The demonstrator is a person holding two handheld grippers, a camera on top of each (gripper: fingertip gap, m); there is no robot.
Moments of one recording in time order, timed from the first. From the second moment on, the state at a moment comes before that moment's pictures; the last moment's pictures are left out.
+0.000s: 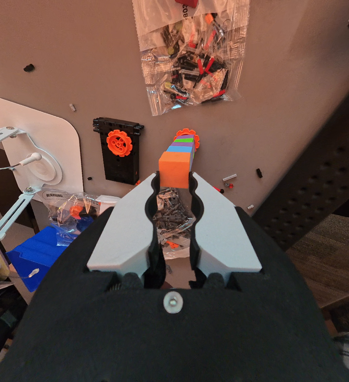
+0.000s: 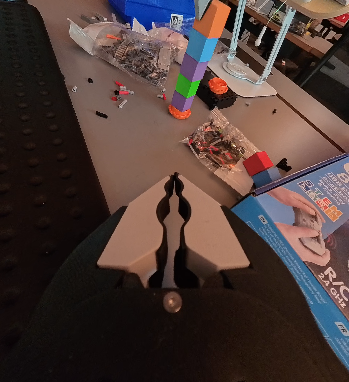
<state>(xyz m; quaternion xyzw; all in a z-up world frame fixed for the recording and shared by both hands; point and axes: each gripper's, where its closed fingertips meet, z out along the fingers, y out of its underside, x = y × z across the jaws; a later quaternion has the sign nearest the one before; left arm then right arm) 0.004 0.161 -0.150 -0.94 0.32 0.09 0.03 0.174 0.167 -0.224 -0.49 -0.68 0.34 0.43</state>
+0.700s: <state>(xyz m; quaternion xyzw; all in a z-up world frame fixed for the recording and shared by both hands) 0.106 0.278 -0.220 -0.91 0.35 0.14 0.15 0.174 0.168 -0.223 -0.50 -0.68 0.34 0.43</state>
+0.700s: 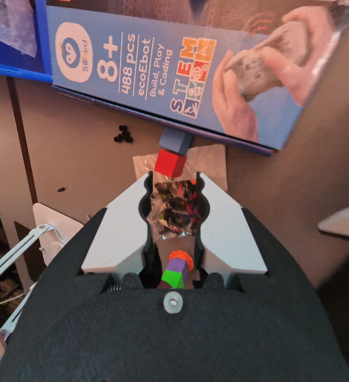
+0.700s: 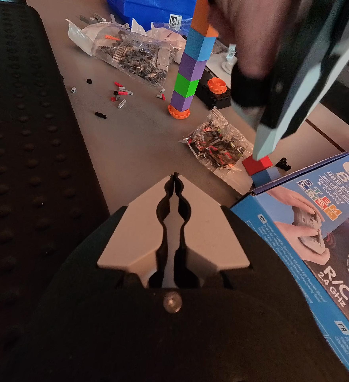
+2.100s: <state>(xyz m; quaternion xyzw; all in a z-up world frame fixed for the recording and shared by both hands) 0.007 0.169 -0.121 -0.95 0.25 0.13 0.15 0.174 0.166 -0.225 -0.49 -0.68 0.34 0.42</state>
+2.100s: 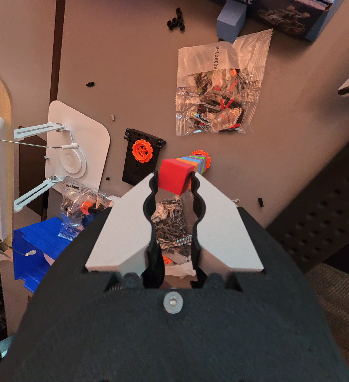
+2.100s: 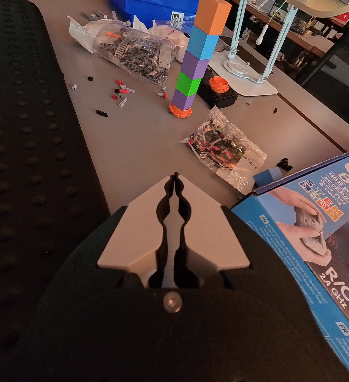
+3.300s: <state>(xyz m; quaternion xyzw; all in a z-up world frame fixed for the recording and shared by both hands) 0.003 0.168 -0.124 -0.95 0.23 0.14 0.16 0.175 0.165 -0.224 -0.49 -0.68 0.34 0.43</state>
